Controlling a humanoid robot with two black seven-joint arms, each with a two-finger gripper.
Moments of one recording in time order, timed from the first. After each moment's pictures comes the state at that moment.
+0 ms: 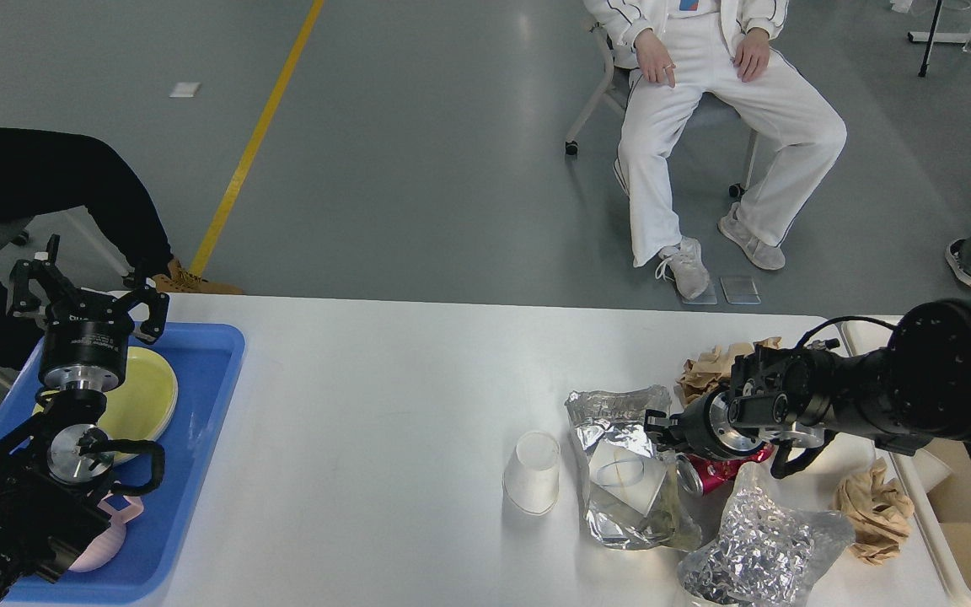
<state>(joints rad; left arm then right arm) -0.64 0.27 -0.89 -0.28 -0.19 -0.60 -0.55 1.32 -0.07 -1.25 0.91 0.08 0.17 0.10</state>
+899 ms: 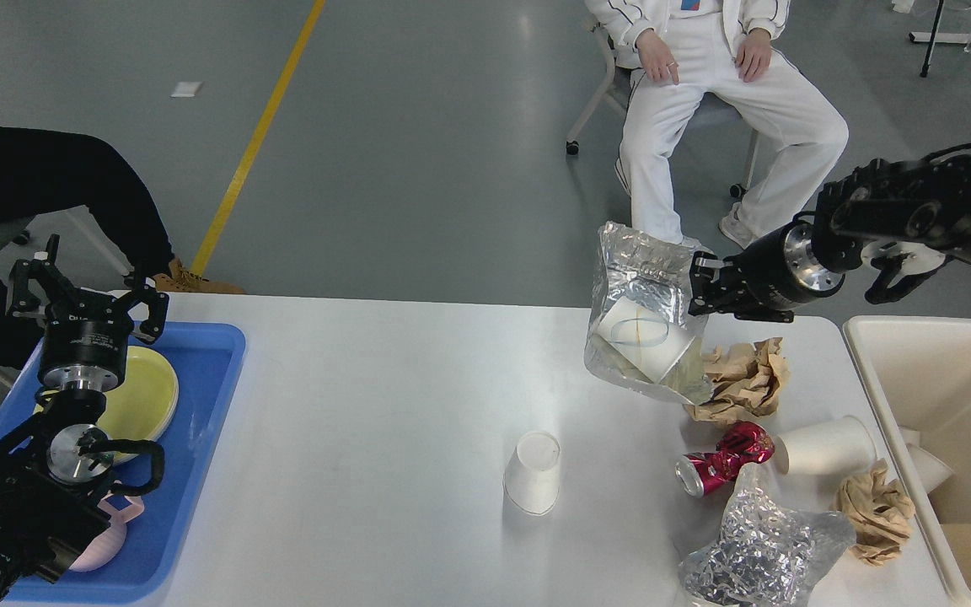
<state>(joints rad) -0.64 0.27 -0.89 -0.28 -0.19 -0.60 -0.55 1.75 -0.33 -1.19 0.98 0.08 0.53 0.10</state>
